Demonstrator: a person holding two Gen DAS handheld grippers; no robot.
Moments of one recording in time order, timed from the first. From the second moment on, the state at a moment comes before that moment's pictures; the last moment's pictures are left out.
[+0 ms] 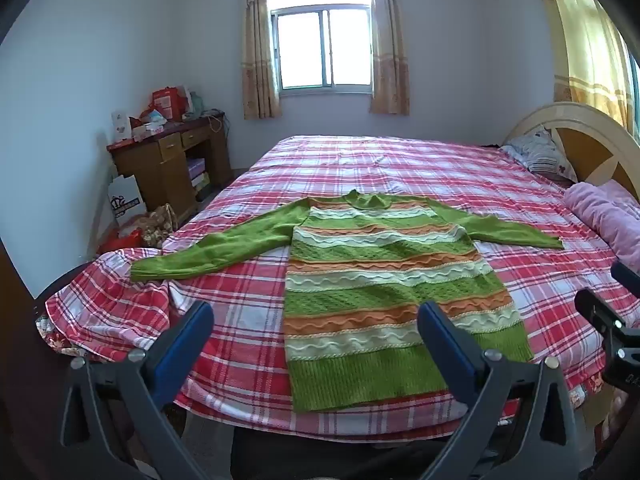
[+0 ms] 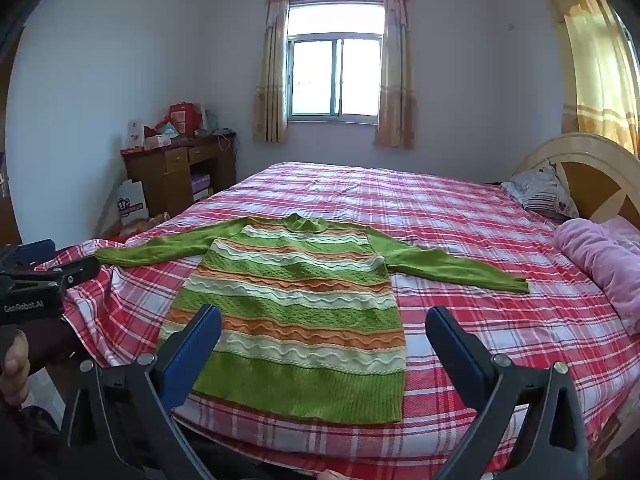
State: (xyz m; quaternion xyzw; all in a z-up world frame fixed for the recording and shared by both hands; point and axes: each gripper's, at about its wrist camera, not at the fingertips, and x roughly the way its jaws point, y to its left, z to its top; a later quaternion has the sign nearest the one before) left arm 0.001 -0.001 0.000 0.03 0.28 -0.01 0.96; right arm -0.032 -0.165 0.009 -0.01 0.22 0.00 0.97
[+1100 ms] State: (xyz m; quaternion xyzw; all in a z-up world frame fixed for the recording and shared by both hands) left arm 0.002 0.001 -0.003 0.02 0.28 0.00 0.96; right arm -0.019 -0.172 -0.006 0.00 0.25 -0.01 0.97
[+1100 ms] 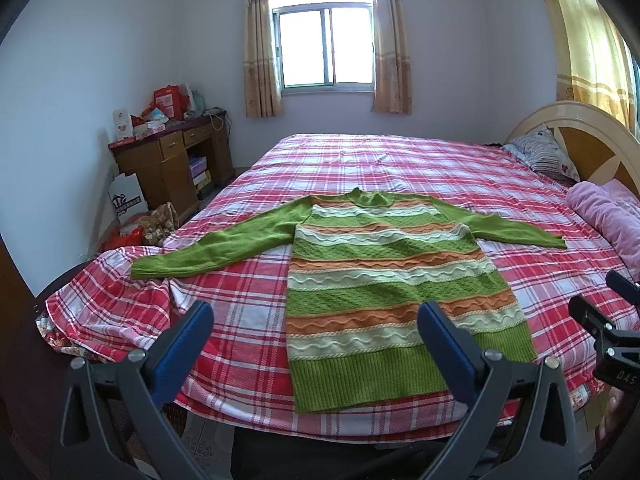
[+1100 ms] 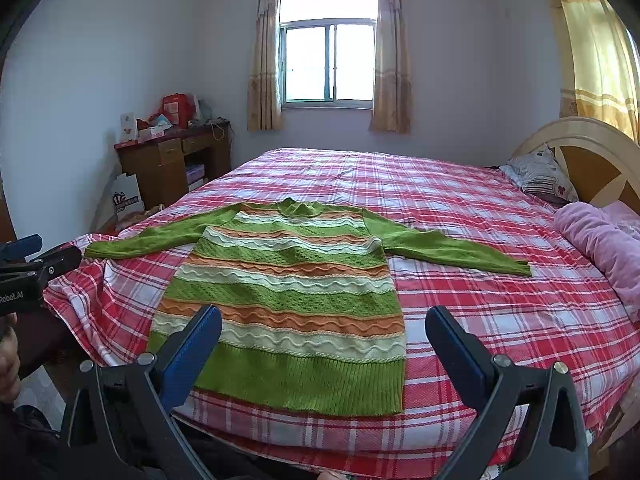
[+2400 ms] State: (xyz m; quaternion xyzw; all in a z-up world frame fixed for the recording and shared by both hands) left arm 0.005 0.007 -0.011 0.02 0.28 0.00 0.96; right arm -0.017 -0.175 -0.012 0.00 0.26 -0.01 0.97
